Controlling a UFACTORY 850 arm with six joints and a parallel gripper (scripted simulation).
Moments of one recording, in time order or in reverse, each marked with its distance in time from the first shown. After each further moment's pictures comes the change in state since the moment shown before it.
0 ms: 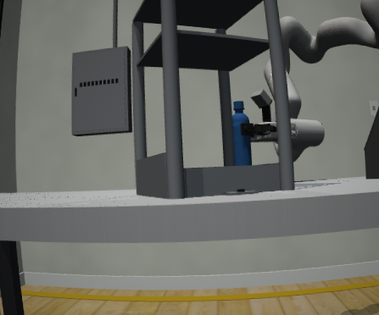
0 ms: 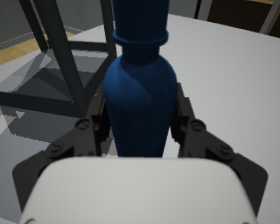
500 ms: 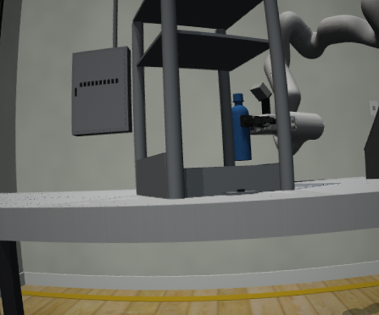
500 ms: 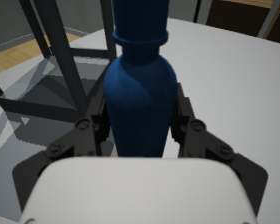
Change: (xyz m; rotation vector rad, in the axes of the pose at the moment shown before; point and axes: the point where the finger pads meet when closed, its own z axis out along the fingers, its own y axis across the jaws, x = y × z) arm 0.021 0.000 0.000 0.000 0.000 0.000
